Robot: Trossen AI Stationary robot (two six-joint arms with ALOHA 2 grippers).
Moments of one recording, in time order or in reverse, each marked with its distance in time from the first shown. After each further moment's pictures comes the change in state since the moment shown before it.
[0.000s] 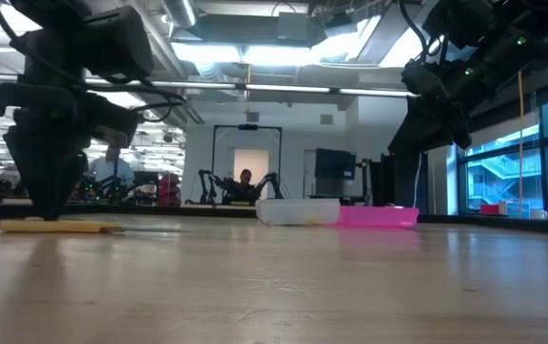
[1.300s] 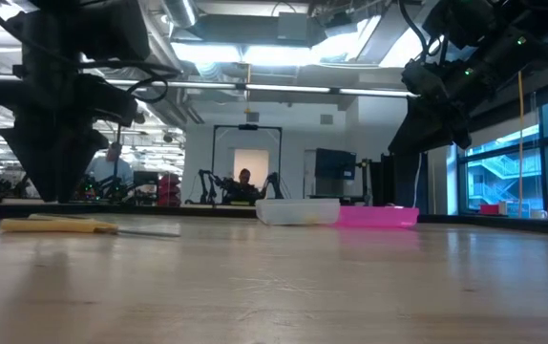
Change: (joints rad) left arm -0.018 -0.057 0.053 -0.132 -0.142 0.278; right arm 0.000 0.000 0.000 -0.001 0.000 -0.001
